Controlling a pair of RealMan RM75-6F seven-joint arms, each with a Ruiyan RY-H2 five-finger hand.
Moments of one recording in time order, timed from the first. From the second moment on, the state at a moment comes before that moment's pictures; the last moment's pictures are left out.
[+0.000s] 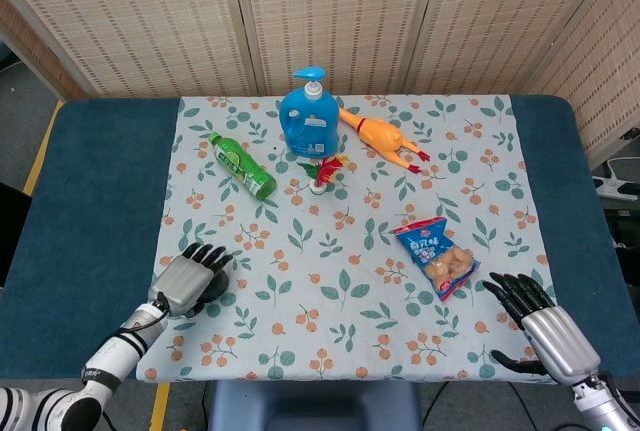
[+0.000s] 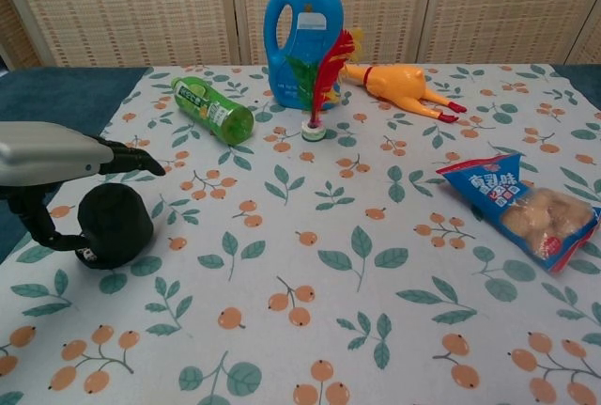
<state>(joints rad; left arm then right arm) -0.84 -1.22 0.11 -1.93 0.86 1.01 0.71 0.12 -0.98 -0.14 -1.70 -1.78 1.40 0.09</state>
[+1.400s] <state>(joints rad) -0.78 -1.30 0.09 -1.82 0.99 1.06 0.71 0.12 -0.98 -0.13 -1.70 -1.77 1.39 0.08</state>
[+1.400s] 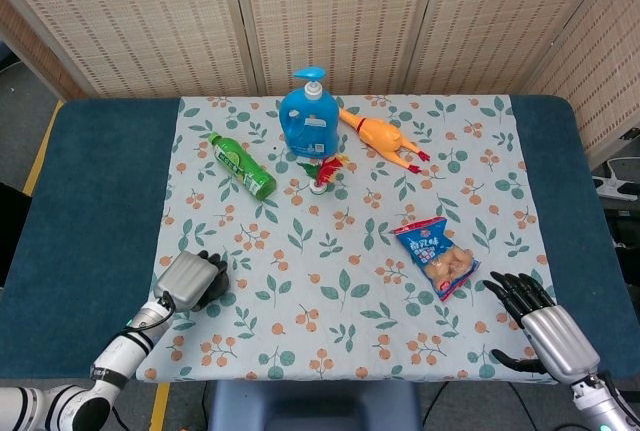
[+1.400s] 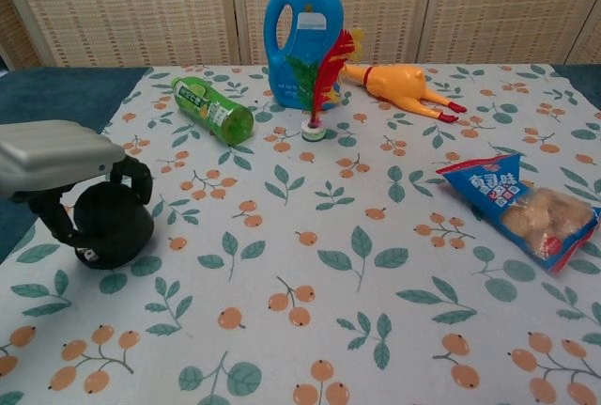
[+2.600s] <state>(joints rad) -0.74 -1.21 0.06 -1.63 0.81 0.86 0.57 0.12 -1.00 -0.14 -1.71 -1.76 1.37 0.04</state>
